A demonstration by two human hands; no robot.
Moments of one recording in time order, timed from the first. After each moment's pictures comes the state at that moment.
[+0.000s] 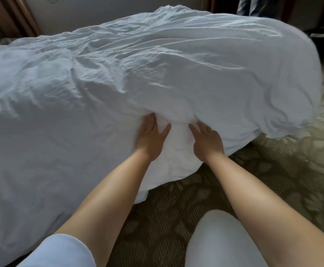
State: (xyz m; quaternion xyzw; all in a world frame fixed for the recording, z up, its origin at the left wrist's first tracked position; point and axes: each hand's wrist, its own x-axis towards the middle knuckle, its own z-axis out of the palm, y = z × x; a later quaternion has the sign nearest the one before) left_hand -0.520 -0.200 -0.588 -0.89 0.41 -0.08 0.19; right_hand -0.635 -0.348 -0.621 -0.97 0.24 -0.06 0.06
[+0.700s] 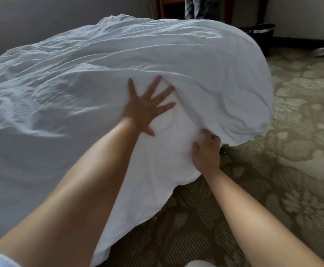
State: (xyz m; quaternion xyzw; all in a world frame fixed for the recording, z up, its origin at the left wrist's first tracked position) left_hand -0.490 -0.409 -0.526 -0.70 0.57 -0.27 0.34; right_hand -0.648 -0.484 -0.678 -0.74 0.49 -0.30 0.36
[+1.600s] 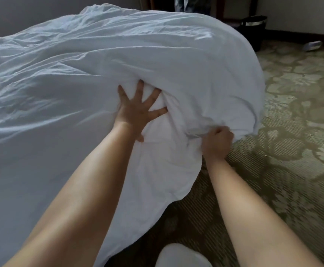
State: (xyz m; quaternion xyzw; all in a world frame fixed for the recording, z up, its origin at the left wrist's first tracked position) left_hand -0.494 -0.452 -0.532 -0.73 0.54 -0.22 0.36; right_hand -0.650 -0.562 -0.653 -0.53 0.62 -0.40 0.42
